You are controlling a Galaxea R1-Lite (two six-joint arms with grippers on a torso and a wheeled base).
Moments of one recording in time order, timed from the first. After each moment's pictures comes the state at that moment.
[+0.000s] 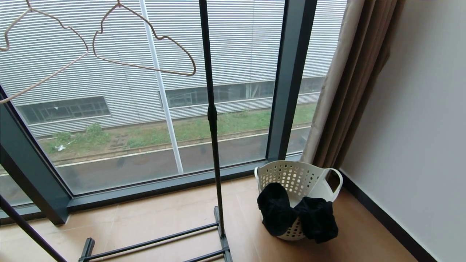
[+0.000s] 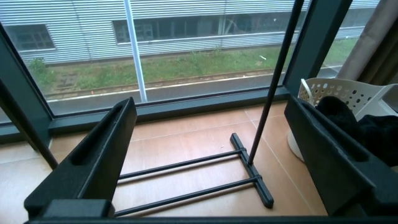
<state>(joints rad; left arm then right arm) -0.01 0.00 0.00 0.01 0.03 0.00 0.01 0.00 -0.01 0.02 -0.03 -0.01</state>
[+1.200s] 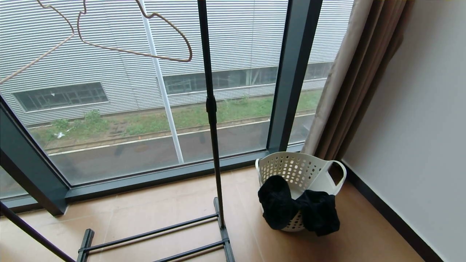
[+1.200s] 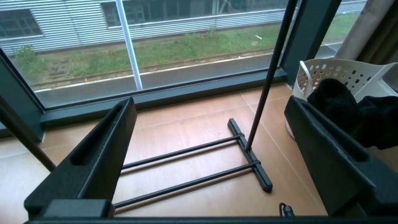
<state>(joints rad) -0.01 0.00 0.00 0.01 -0.01 0.02 0.01 0.00 -0.01 0.02 -0.03 0.01</state>
